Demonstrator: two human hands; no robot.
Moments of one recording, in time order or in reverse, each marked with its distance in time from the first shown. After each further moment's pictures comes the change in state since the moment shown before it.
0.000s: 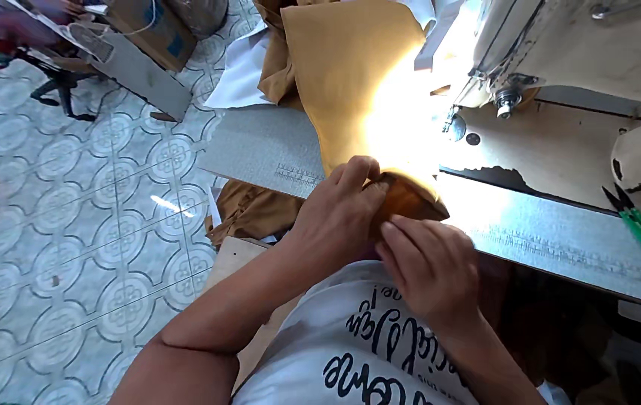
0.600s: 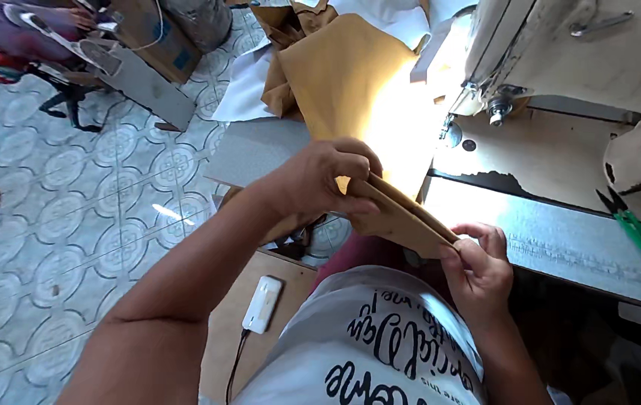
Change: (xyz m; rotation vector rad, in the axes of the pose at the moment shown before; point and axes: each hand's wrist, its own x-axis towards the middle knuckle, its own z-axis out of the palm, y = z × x) left_hand 0.045 -0.081 -0.012 -0.493 -0.092 0.459; right_hand -0.035 0.054 -0.010 0.363 0.027 0.333
